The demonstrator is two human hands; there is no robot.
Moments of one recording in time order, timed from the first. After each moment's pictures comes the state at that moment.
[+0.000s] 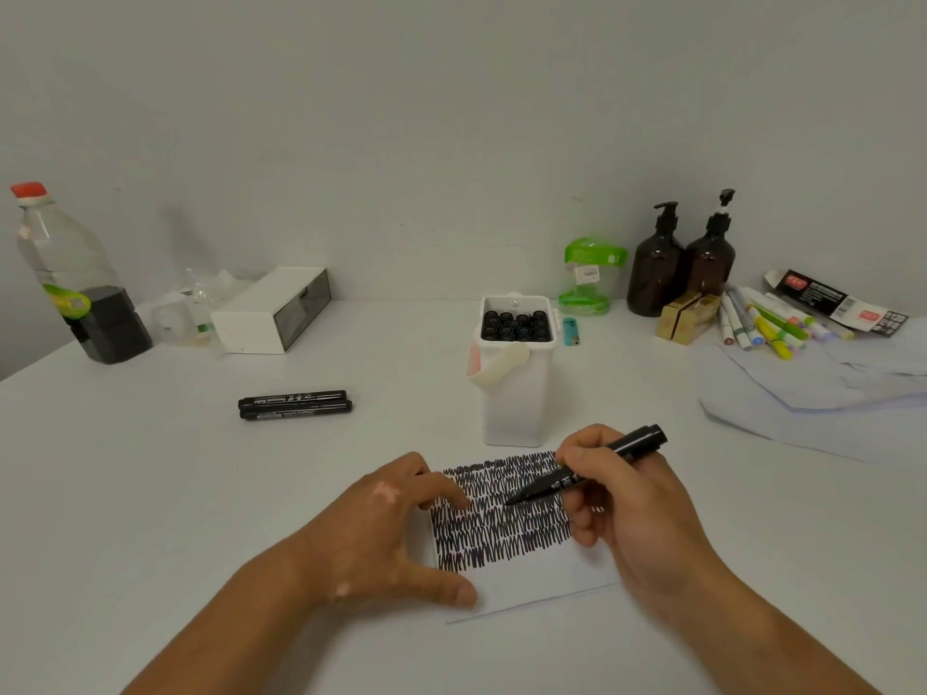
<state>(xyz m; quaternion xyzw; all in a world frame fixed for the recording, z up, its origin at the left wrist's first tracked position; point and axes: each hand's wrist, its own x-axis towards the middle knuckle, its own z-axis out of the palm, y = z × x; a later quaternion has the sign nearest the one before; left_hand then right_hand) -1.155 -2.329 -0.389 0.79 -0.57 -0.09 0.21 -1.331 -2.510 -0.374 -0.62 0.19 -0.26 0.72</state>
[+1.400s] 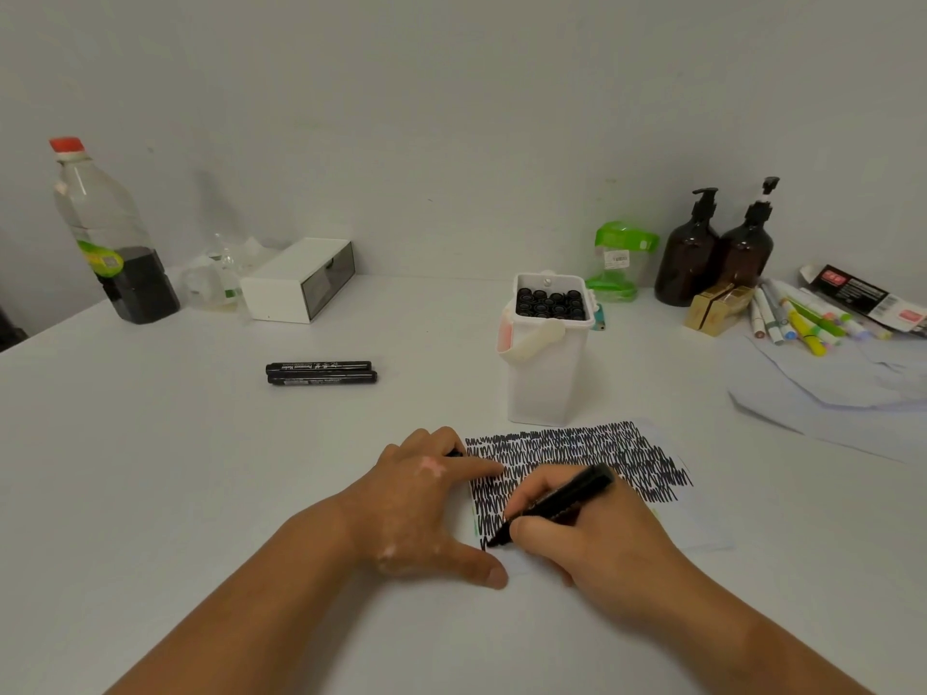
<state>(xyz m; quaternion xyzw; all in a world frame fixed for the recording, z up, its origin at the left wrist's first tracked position) -1.166 -2.334 -0.383 0.82 -0.55 -0.12 0.11 -1.324 -2.476 -0.388 -0.84 0.17 -0.12 0.50</state>
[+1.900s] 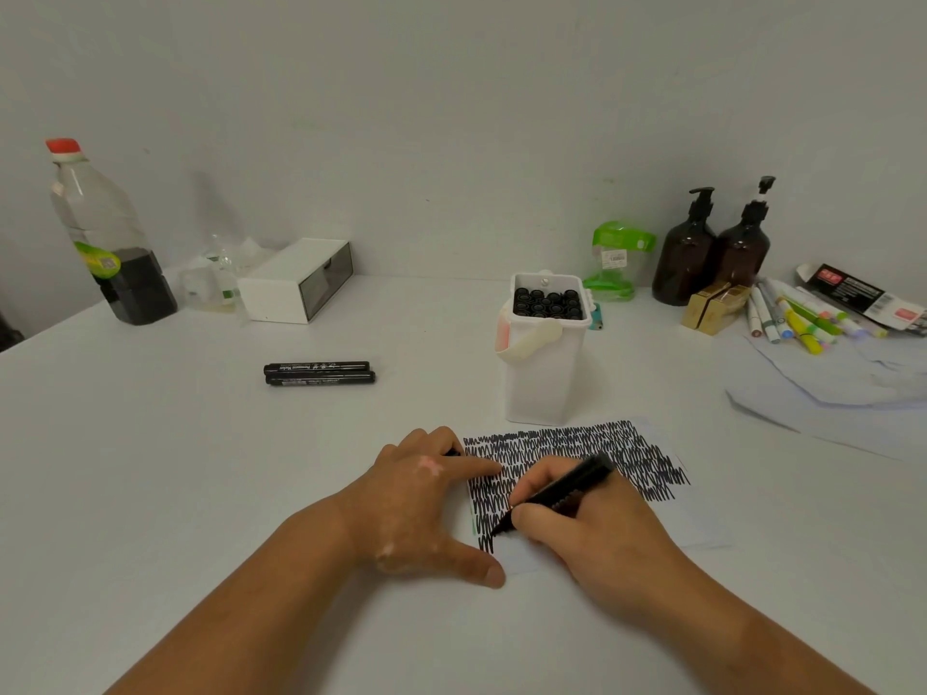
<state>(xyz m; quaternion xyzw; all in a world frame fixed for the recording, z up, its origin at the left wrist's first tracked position) -1.166 -2.334 -0.383 0.82 -0.54 -0.13 0.10 -1.323 -2.480 -0.389 -0.84 0.19 -0.15 0.48</state>
